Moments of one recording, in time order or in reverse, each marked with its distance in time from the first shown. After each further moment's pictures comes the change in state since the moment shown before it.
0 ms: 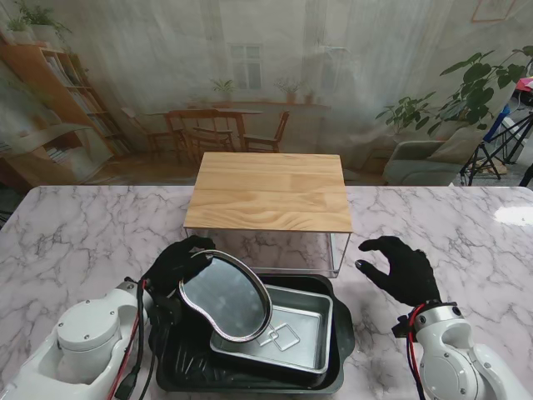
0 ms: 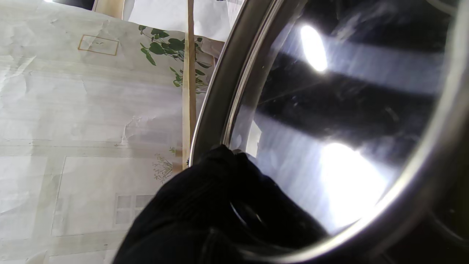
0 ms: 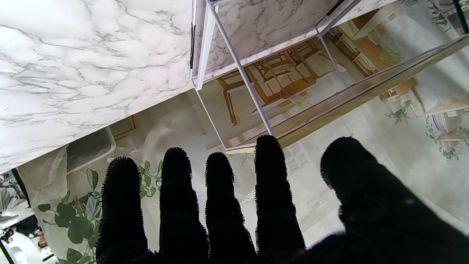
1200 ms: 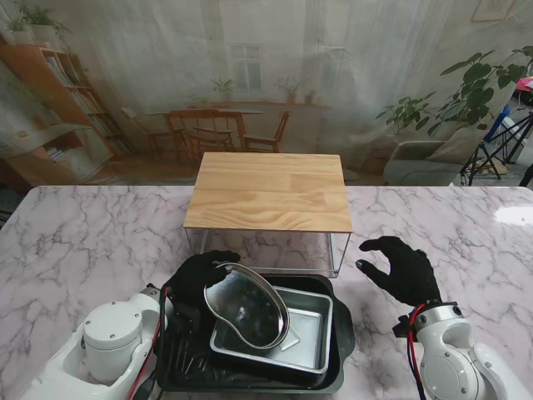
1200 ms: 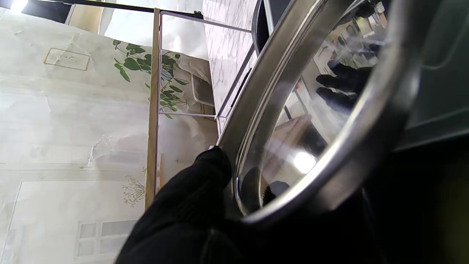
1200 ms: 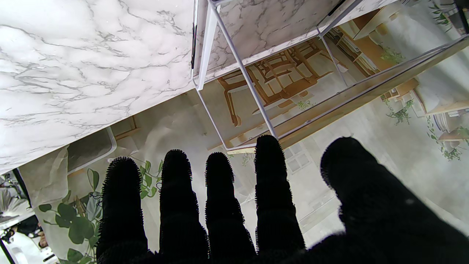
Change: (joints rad) left arm -0.040 -0.005 0.103 0.038 0.009 0.064 0.025; right arm 0.002 0.000 0.003 0.003 0.001 -0.001 0.002; left_hand 0.008 0.047 -0.118 0.052 0.015 0.081 -0.456 -0.520 -0.183 0.000 -0.063 -0.175 -0.144 0.029 -0.126 -0.050 -0.107 -0.002 -0.130 0.002; right_hand 0.000 0.000 0.000 0.000 0.000 0.000 0.000 0.000 0.000 0.000 0.000 0.000 -0.022 -0.001 0.001 0.000 -0.001 -0.003 -0.007 0.000
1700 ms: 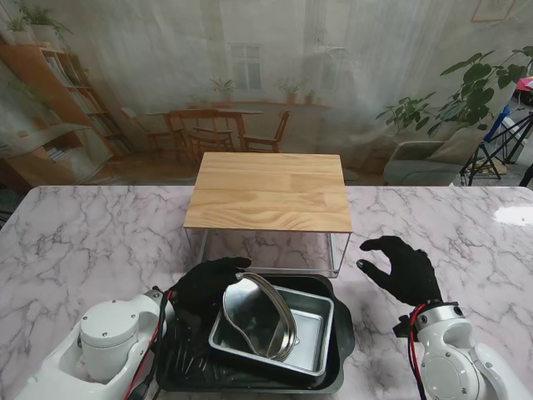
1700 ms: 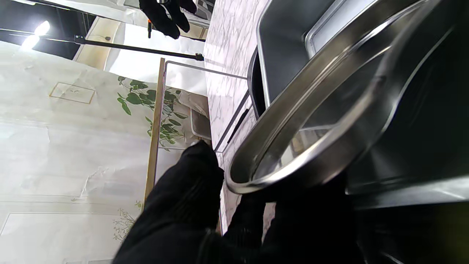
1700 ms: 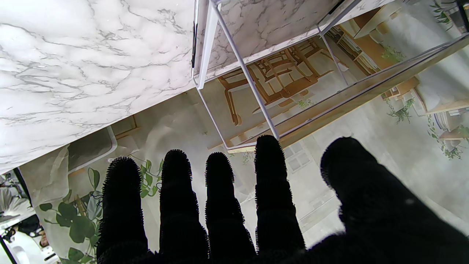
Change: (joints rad) left arm -0.001 0.019 -0.008 0.000 -0.028 0.016 -0.155; right arm -0.001 0.000 0.003 0.000 0.002 -0.002 -0.002; left_hand -0.028 0.023 -0.152 0.050 -0.063 0.001 -0.179 -0.128 -0.303 -0.024 -0.173 -0.246 -0.369 0.060 -0.184 -0.111 -0.291 -0.006 -0.285 0.014; right_hand 0.000 0.000 0.000 0.000 0.000 0.000 0.000 0.000 0.000 0.000 0.000 0.000 0.000 0.000 0.000 0.000 0.000 -0.002 0.000 0.000
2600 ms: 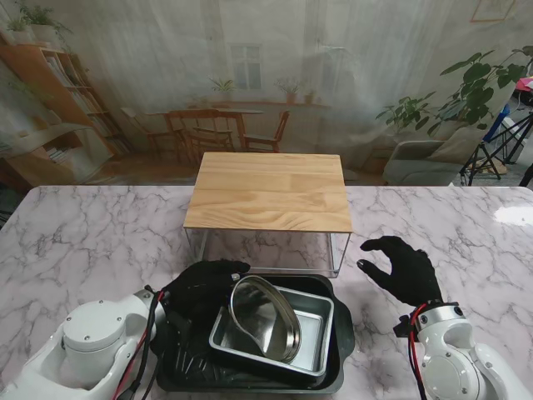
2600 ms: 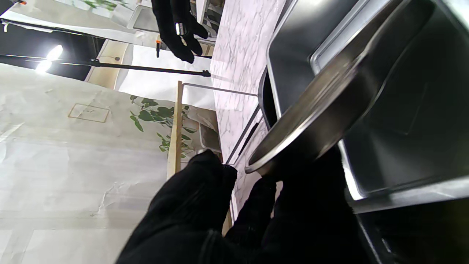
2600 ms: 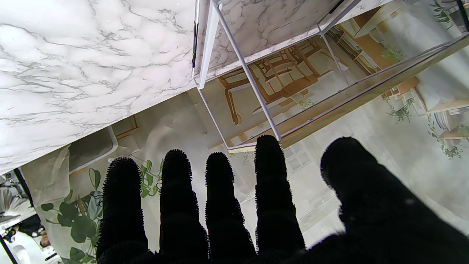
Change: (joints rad) left arm 0.041 0.033 -0.039 -0.079 0.005 0.001 -0.068; right arm 0.002 0.000 0.001 0.007 0.003 -0.006 -0.004; left_hand 0.020 0.040 0.063 0.012 0.076 0.124 -0.063 -0.022 0.083 0.101 -0.029 -0.073 0.031 -0.023 -0.048 -0.060 0.000 -0.009 -0.058 -0.001; right_hand 0.000 0.000 0.000 0.000 0.000 0.000 0.000 0.000 0.000 0.000 0.000 0.000 0.000 0.000 0.000 0.000 0.000 -0.001 -0.002 0.000
